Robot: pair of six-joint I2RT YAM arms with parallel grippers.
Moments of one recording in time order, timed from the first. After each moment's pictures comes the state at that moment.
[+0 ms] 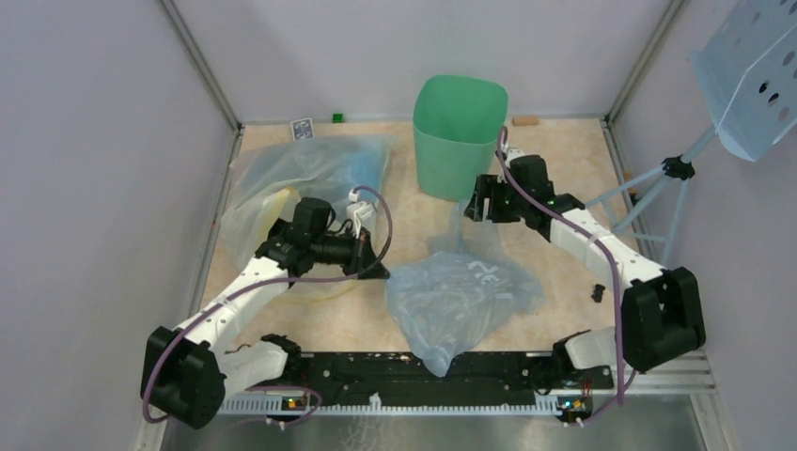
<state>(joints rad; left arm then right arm) -0.41 1.10 0.72 -0.38 0.87 -0.17 0.36 1.36 0.99 -0.34 -0.17 0.35</state>
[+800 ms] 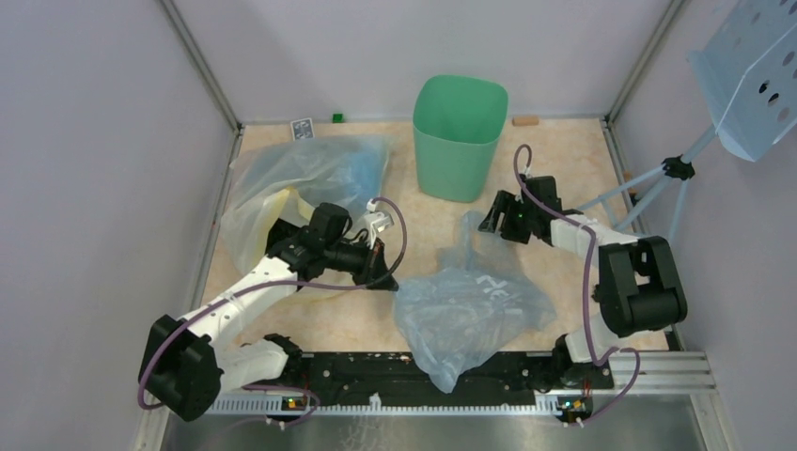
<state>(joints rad) -0.54 1.13 0.72 -0.38 0.83 -0.15 0.18 1.53 0.78 -0.11 -0.26 0.49</state>
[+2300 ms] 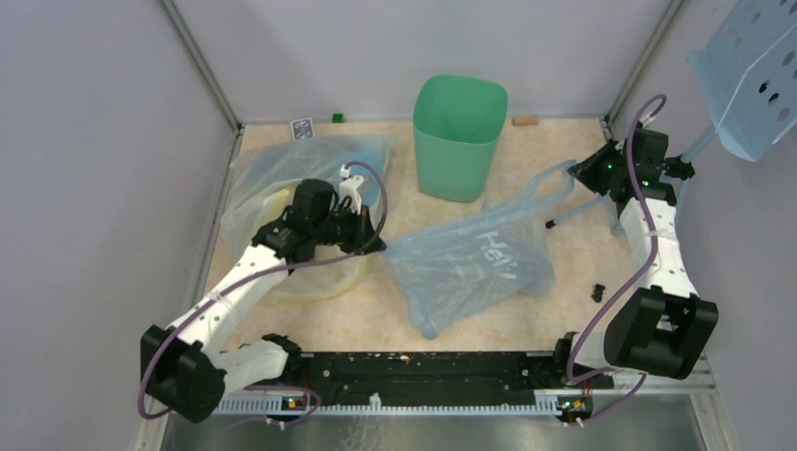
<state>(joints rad) -0.48 1.08 0.87 -0.46 0.51 -0.26 -0.24 1.34 1.12 -0.40 -0.30 0.57</state>
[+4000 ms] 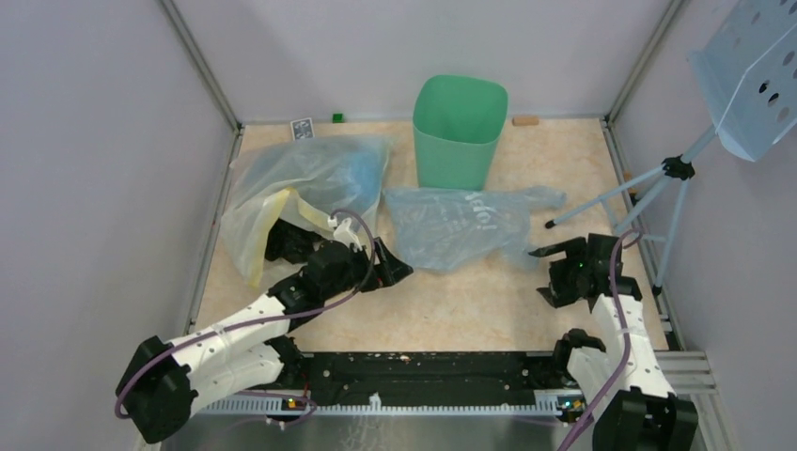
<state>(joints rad) -0.74 0.89 0.43 0.02 0.10 -0.92 -0.17 0.78 0.46 -0.63 -0.22 1.17</state>
